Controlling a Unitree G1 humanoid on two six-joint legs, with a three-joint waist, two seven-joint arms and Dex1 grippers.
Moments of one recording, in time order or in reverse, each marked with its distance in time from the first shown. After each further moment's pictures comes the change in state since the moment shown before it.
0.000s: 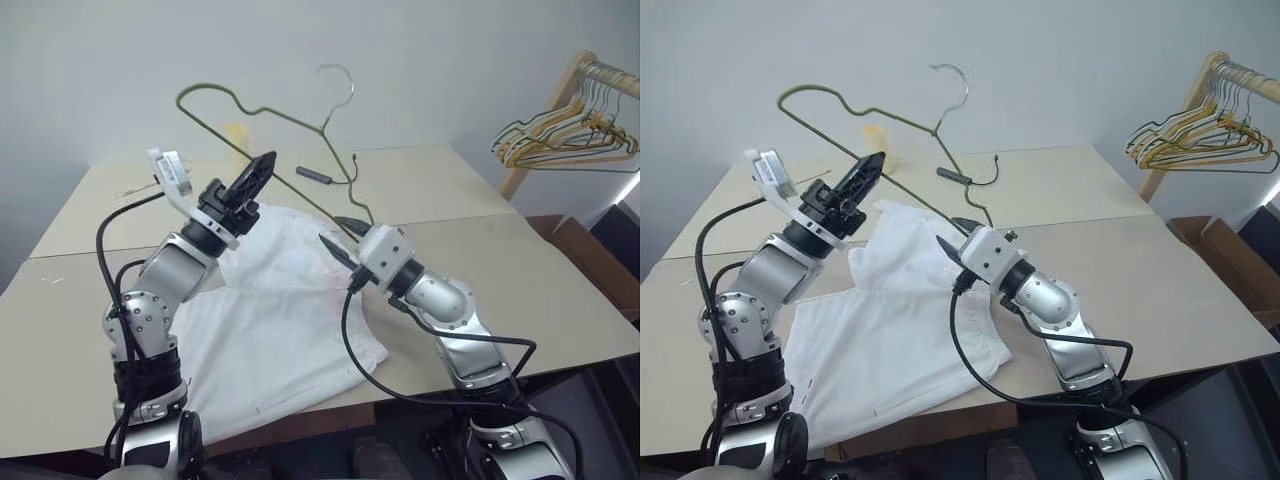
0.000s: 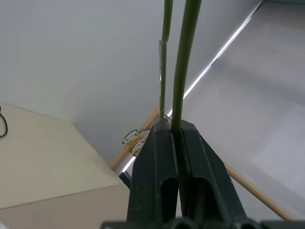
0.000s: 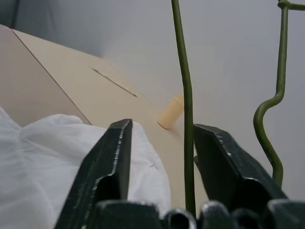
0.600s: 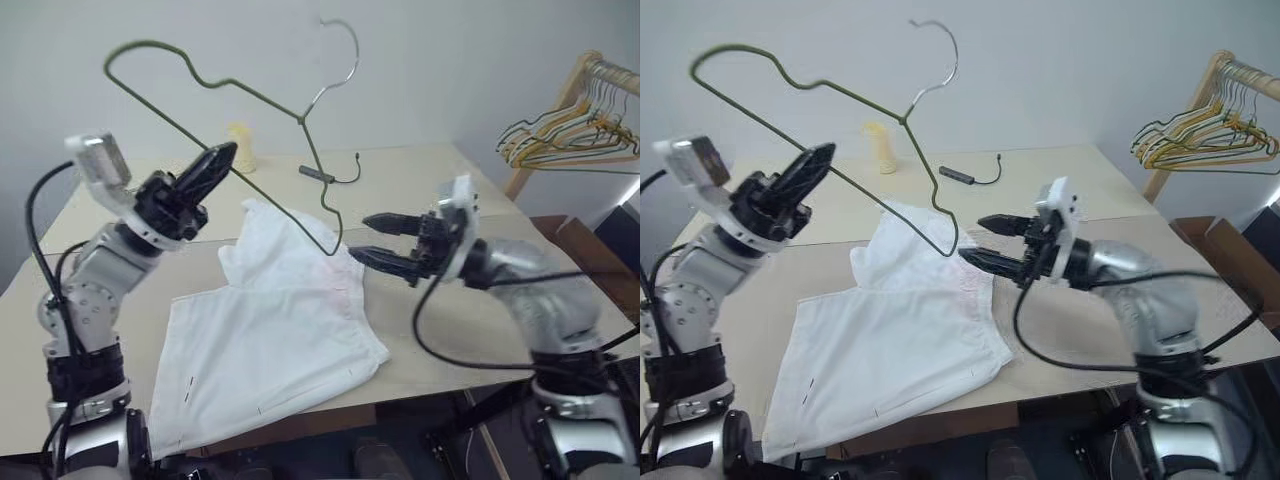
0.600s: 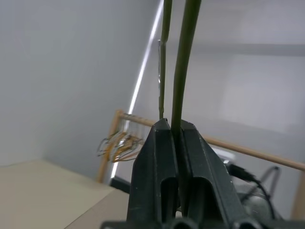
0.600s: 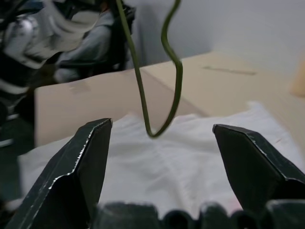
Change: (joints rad) left arm -0.012 0.297 0.082 0.128 0.030 -0.003 -0.700; right arm -0.162 -0.351 -0.256 0.045 0.858 0.722 0.563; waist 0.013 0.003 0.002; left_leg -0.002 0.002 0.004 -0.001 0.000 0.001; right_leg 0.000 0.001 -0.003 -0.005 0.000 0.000
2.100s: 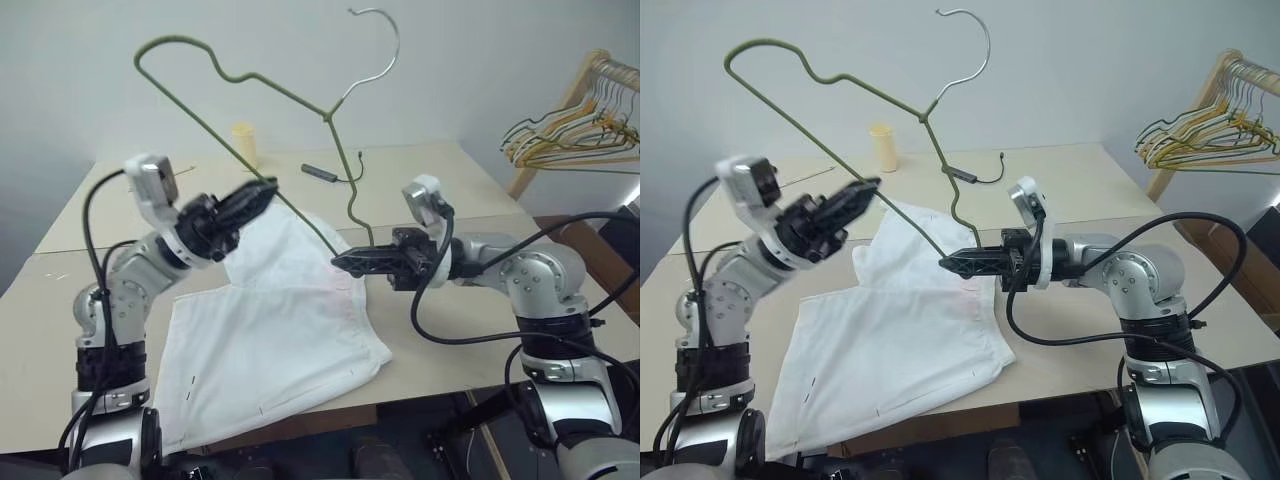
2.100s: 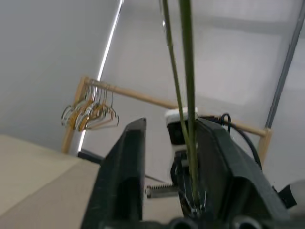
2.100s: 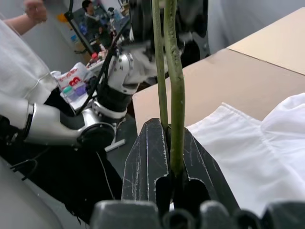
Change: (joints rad) left arm 0.043 -0.045 -0.201 0.049 0.278 -0.016 -0.135; right arm -0.136 0.142 0.004 0.083 0.190 0.324 -0.031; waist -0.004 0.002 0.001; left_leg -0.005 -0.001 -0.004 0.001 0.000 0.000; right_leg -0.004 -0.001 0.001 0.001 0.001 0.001
